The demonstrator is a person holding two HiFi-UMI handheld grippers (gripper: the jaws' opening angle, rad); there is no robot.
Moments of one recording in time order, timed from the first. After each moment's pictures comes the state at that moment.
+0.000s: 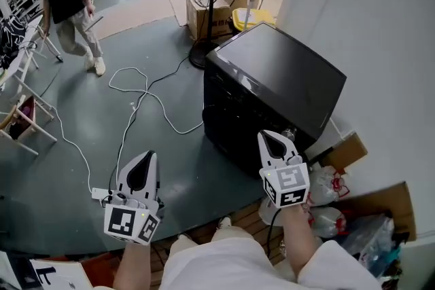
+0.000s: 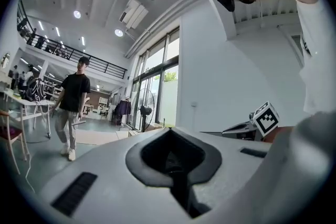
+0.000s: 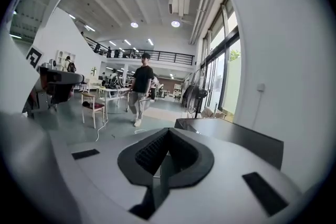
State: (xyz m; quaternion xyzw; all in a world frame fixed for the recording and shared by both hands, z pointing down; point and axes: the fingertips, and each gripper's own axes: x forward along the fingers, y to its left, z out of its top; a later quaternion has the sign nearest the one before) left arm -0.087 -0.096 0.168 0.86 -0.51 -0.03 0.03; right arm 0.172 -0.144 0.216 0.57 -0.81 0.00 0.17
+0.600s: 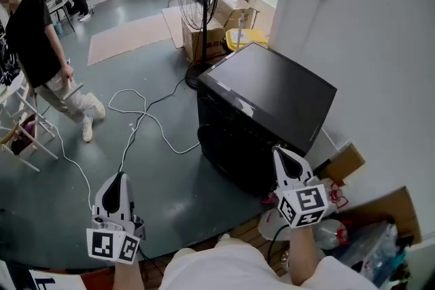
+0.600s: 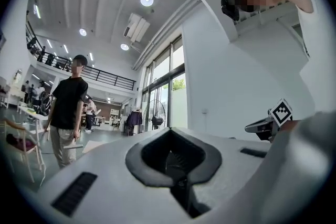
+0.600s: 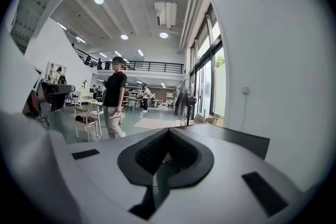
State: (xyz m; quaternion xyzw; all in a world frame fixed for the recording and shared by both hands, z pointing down) left arm -0.122 -0.064 0.125 0.82 -0.56 -0.05 -0.01; right arm 0.240 -0.101 0.167 0.61 -0.79 0.01 0.09
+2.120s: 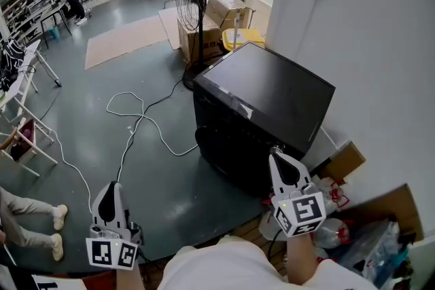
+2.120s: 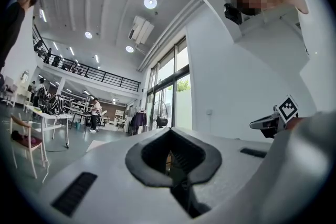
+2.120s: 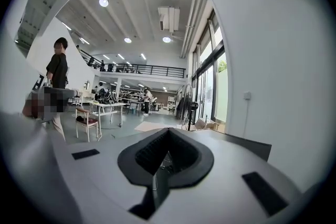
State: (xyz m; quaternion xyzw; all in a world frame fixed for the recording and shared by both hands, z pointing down) left arm -0.132 -0.063 0.137 0.81 -0.59 -0.06 -0.01; right arm 0.230 -0.095 0.154 0.60 -0.80 -0.02 0.08
